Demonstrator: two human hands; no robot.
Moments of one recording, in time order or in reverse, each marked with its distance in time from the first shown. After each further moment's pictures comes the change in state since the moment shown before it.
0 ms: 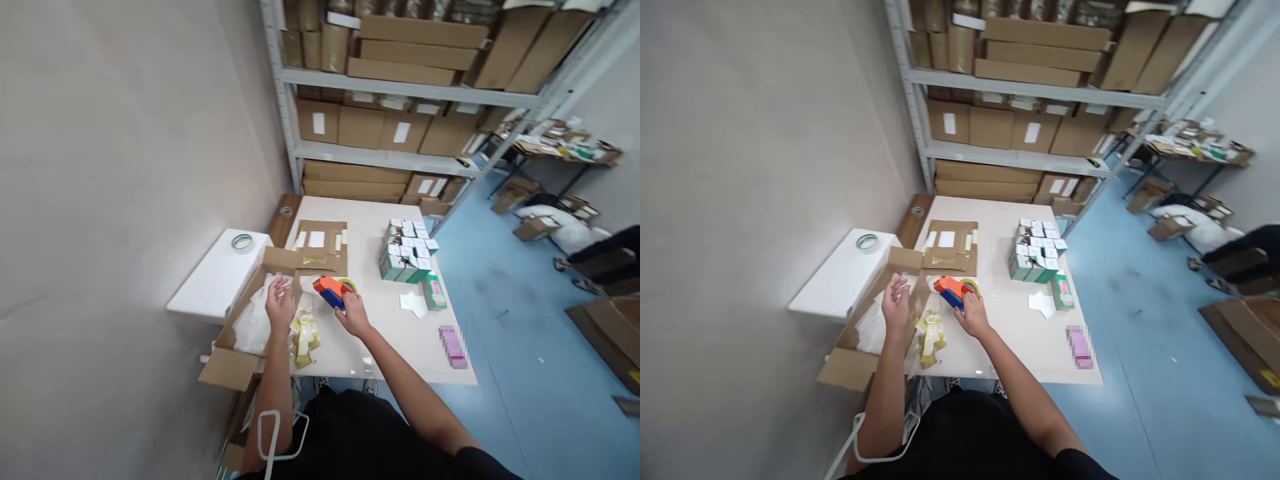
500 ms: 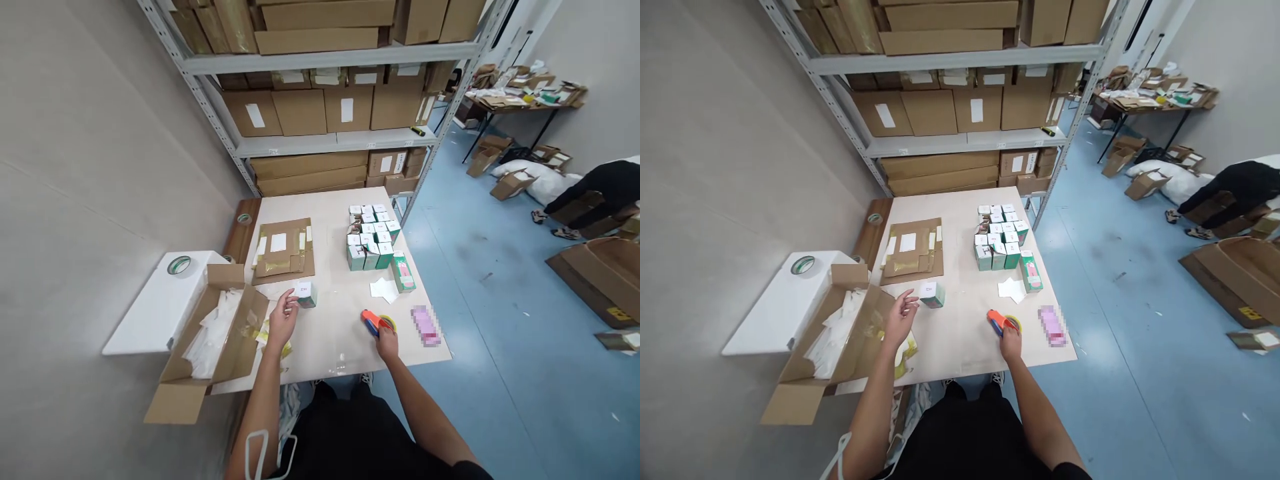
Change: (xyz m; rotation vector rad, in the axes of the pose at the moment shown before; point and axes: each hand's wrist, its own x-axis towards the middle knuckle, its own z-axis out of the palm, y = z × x) left_hand -0.080 -0.003 0.121 0.282 -0.528 -0.020; right_hand -0.229 0.205 -0.017 -0.090 -0.373 0.874
